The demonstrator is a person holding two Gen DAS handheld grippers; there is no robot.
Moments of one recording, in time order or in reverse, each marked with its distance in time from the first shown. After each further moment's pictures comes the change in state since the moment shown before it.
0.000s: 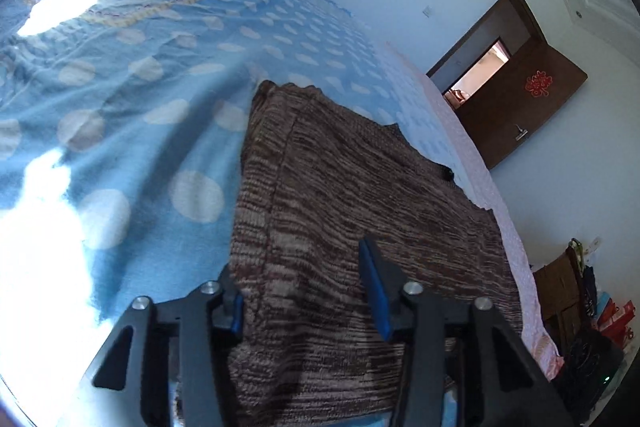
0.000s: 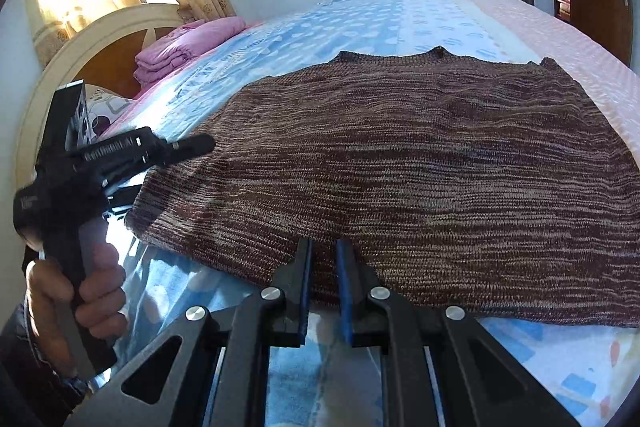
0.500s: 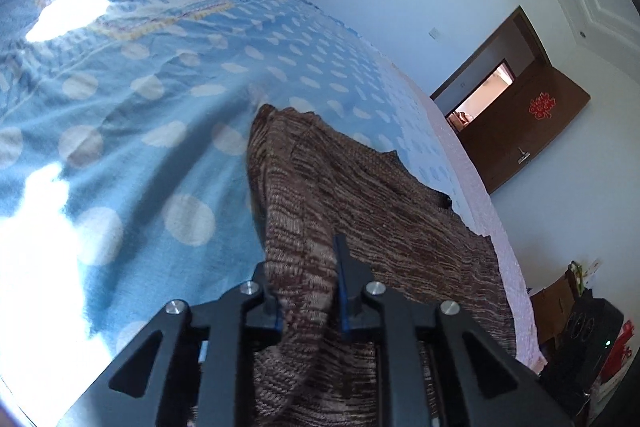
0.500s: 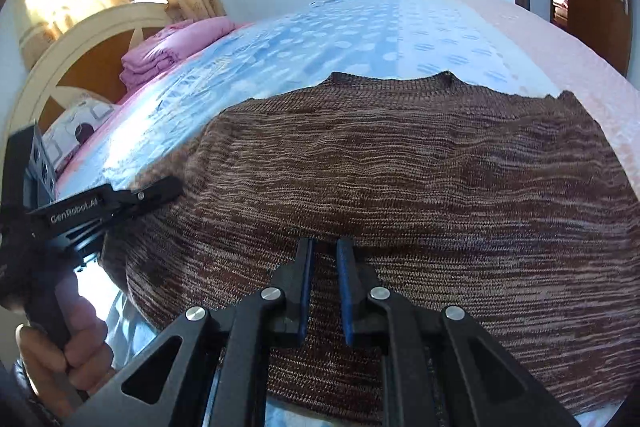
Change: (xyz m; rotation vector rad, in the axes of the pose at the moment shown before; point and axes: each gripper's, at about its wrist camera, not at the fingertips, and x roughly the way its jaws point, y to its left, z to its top) left arm 0.001 -0.012 0.010 -0.011 -0.074 0.004; right arm 0.028 -0.003 0.045 -0.014 -0.009 -0.029
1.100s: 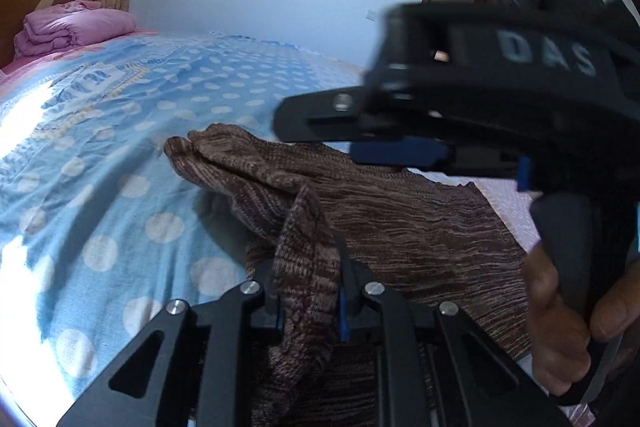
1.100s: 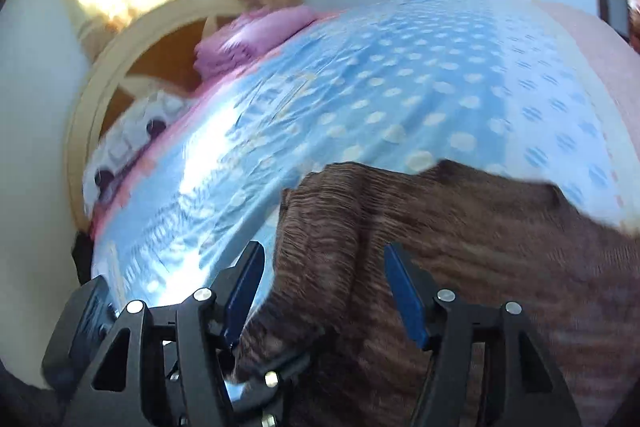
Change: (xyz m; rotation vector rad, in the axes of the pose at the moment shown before) left arm 0.017 -0.079 -0.026 0.332 -0.081 0.021; right arm 0.039 0.055 0.121 -0.207 0.138 0.287
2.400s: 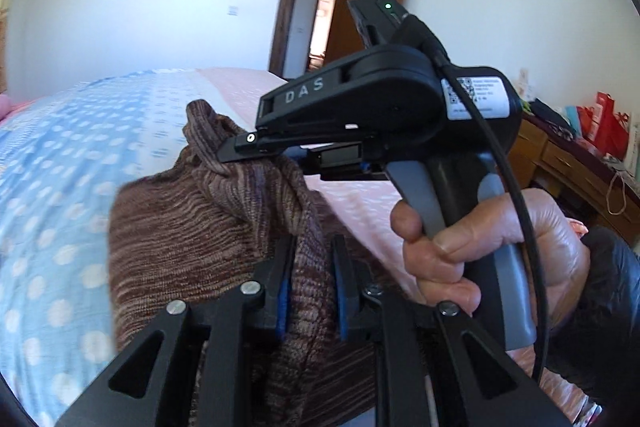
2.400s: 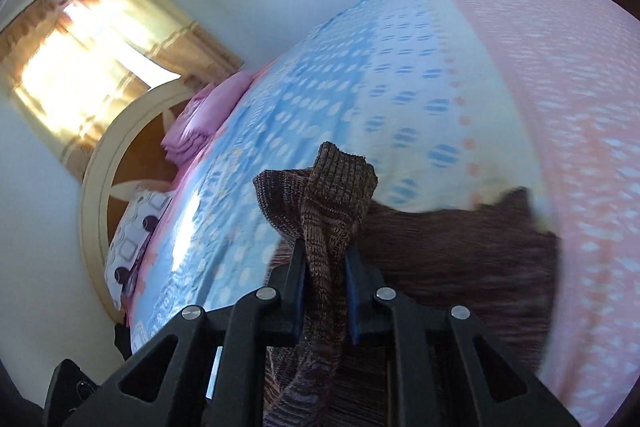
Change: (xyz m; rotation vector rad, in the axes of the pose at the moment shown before) left arm 0.026 -0.182 0.002 0.354 0.063 -0.316; right arm -0.126 -0.208 -0.069 0.483 -0.220 0.033
